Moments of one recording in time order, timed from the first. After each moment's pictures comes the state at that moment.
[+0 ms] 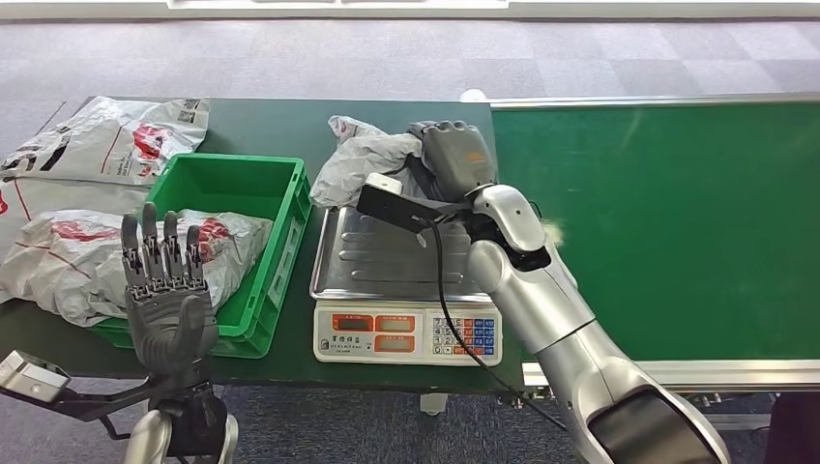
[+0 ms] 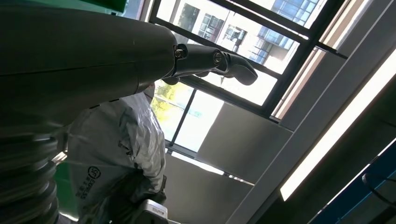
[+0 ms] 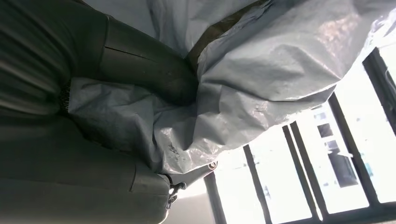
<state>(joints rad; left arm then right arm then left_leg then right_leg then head) 0.01 -0.27 -0.04 -1.68 0.42 -0.30 -0.61 -0.77 0.20 0.41 -0.89 1.08 -0.22 -0.17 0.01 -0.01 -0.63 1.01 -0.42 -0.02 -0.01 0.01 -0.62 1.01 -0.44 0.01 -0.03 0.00</state>
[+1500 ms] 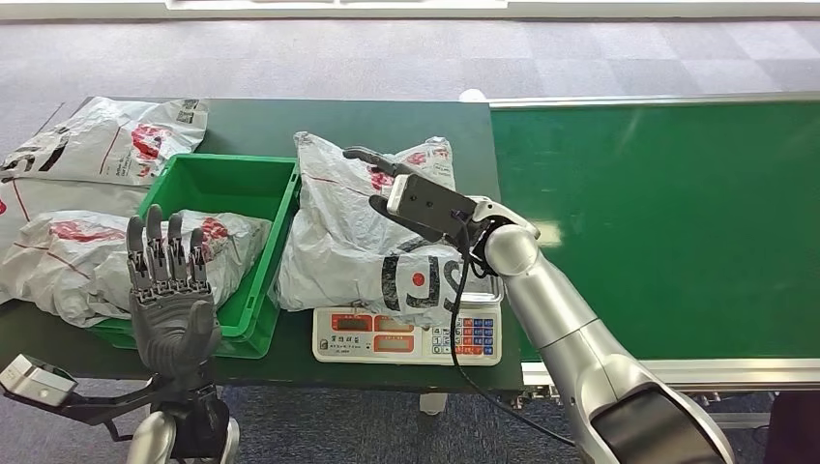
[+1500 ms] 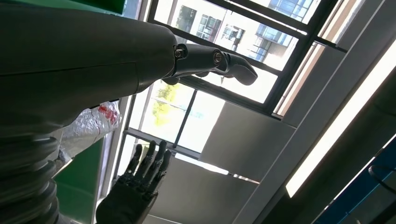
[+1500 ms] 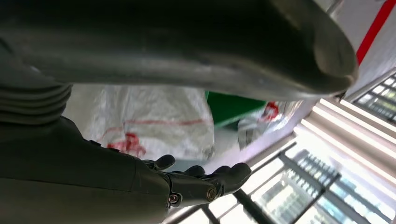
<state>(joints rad) 0.02 -0.25 -0.06 -1.67 0.38 -0.30 -0.64 -0.77 0.18 0.39 -0.84 0.34 0.40 -0.39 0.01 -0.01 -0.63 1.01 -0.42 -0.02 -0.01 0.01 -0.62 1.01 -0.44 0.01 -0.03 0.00</state>
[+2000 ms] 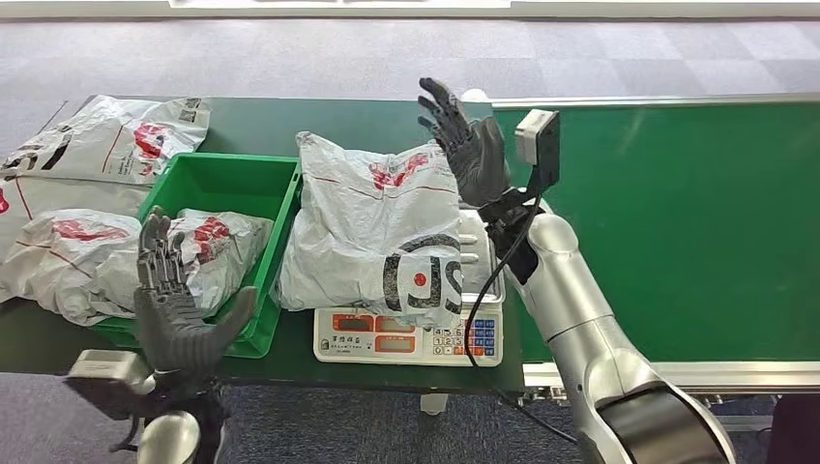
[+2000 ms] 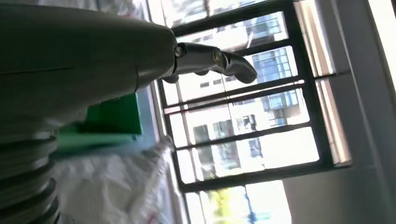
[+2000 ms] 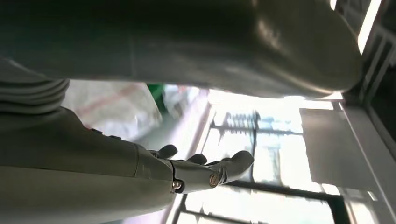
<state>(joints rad) 0.01 -0.23 -0.08 -1.64 -0.29 0.11 -0.63 -0.75 0.18 0.22 -0.83 -0.07 0.30 -0.53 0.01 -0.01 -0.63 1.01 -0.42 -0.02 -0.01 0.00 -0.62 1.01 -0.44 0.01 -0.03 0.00</state>
